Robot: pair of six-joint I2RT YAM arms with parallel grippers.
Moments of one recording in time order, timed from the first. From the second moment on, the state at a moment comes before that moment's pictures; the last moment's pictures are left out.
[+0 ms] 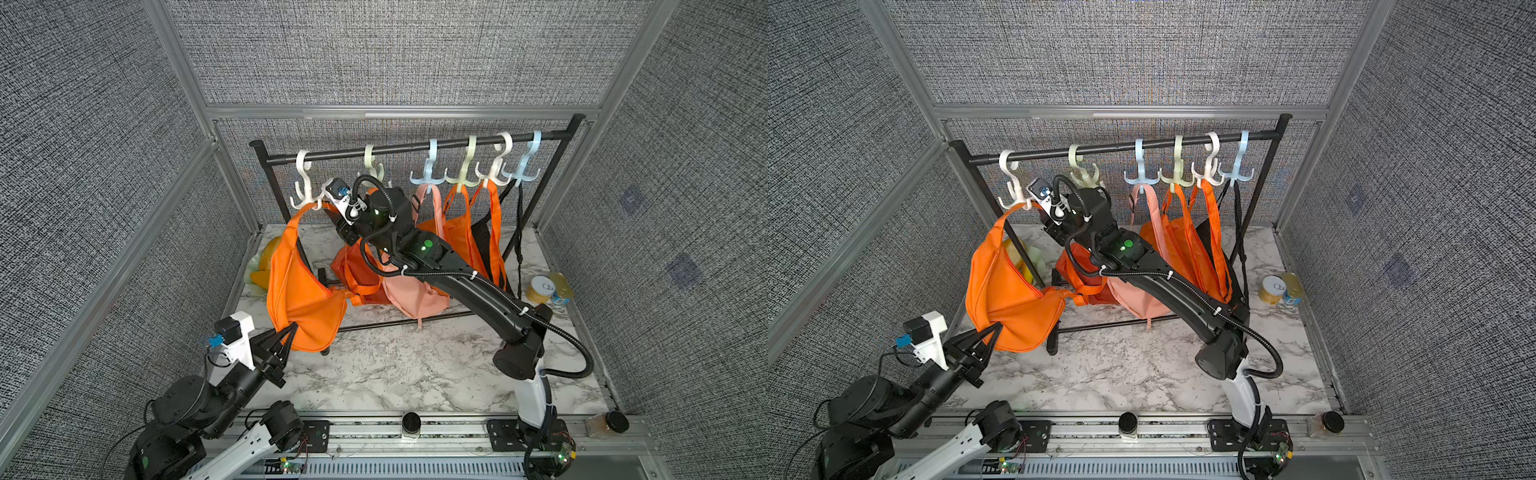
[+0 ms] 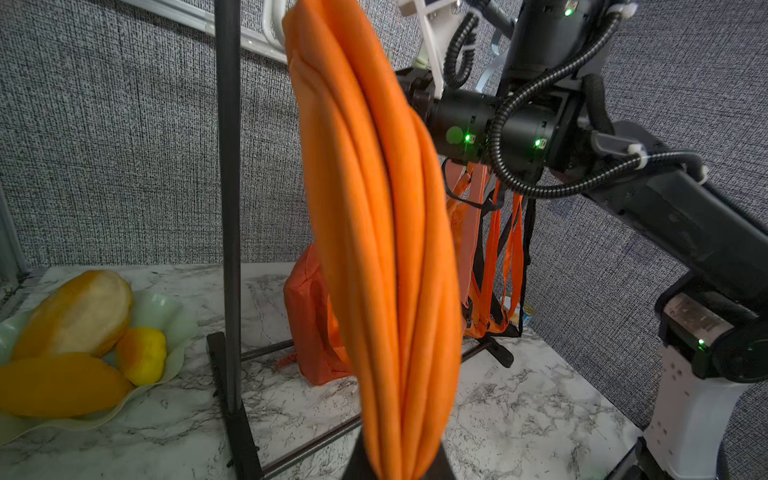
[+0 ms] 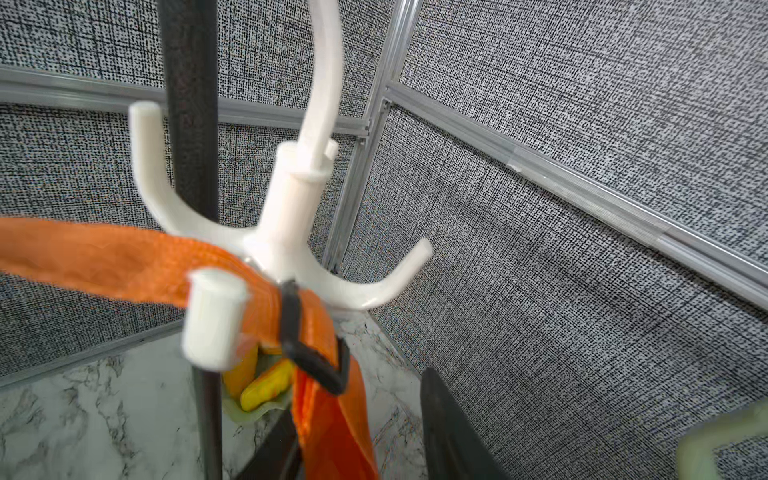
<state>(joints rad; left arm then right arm) -0.93 0.15 0.88 -0.74 -0.32 -0.32 0.93 2.05 2.31 -0.32 0.13 -0.31</state>
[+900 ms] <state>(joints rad) -0.93 0.26 0.71 -0.65 -0.43 -0.45 0.96 1.74 1.86 -0.20 0.17 -0.30</state>
